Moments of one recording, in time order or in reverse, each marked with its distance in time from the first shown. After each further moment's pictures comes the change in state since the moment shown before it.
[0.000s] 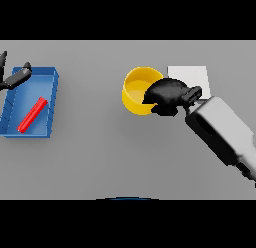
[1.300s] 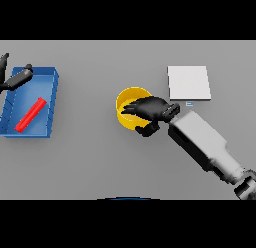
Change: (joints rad) left arm -0.001 -0.004 -0.009 0.005 -0.005 -0.008 0.004; right arm 0.035 0.164 0.104 0.296 0.148 -0.229 -0.129
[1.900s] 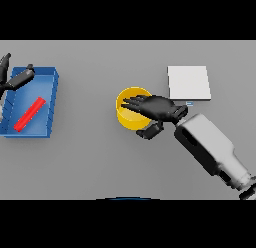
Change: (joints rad) left arm -0.007 -0.011 -0.007 0.004 -0.006 0.005 0.008; right arm 0.067 -0.032 -0.060 -0.087 -0.049 -0.057 -0.043
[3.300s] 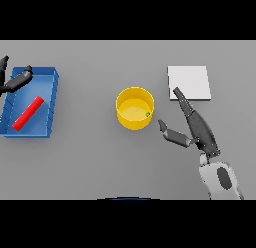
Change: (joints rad) left arm 0.030 0.008 0.012 -0.020 0.008 0.018 0.007; right arm 0.582 0.149 -0.390 -0.453 -0.384 -0.383 0.092
